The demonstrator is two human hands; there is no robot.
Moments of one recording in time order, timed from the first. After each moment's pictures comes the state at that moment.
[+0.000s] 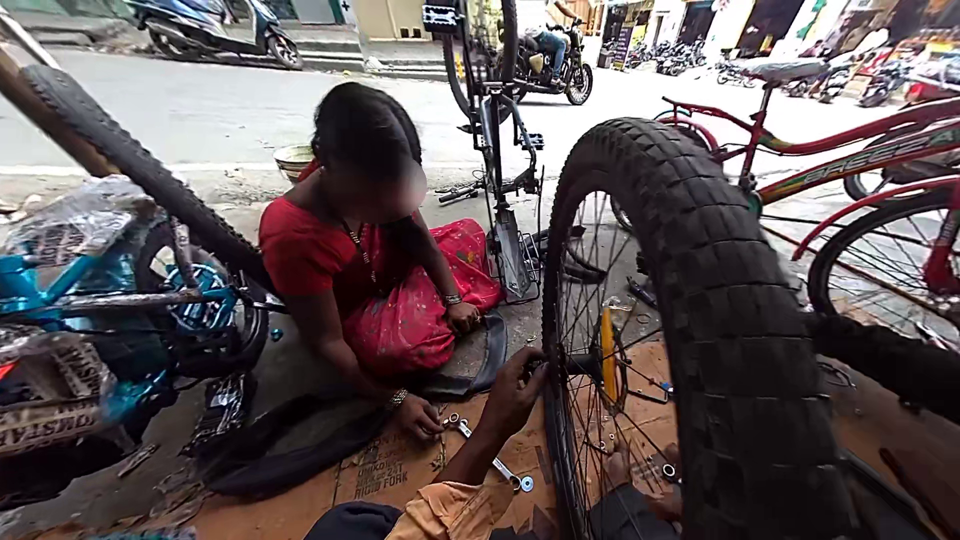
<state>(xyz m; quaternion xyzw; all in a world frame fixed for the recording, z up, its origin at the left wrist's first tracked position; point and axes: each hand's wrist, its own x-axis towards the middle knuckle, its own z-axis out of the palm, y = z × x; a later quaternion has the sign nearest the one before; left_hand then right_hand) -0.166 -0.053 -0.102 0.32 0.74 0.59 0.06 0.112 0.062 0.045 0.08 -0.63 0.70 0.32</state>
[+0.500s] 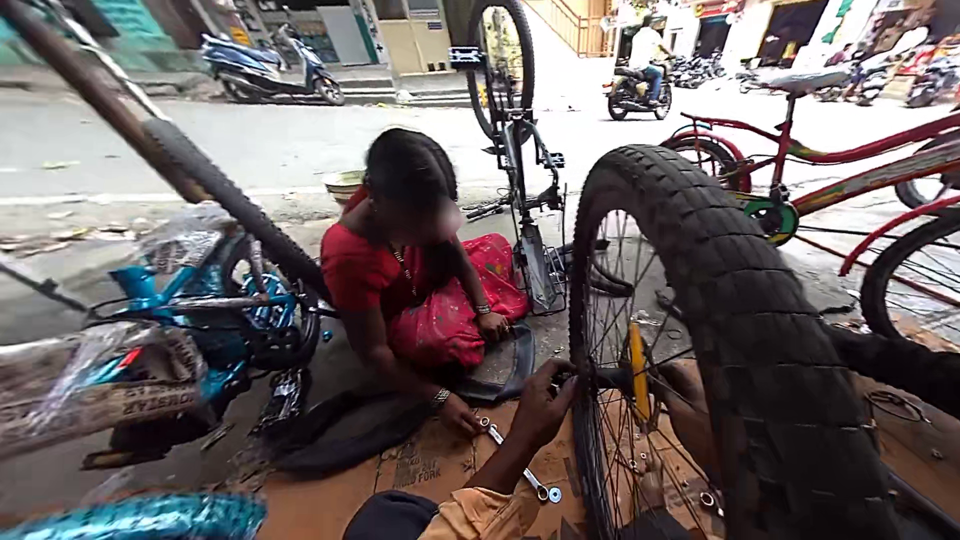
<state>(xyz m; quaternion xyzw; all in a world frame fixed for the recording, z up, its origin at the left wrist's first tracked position) -0.152 -0.058 -0.094 0.29 0.75 0.59 0.08 -0.042 0.186 -0.112 -0.10 -0.80 0.54 0.25</state>
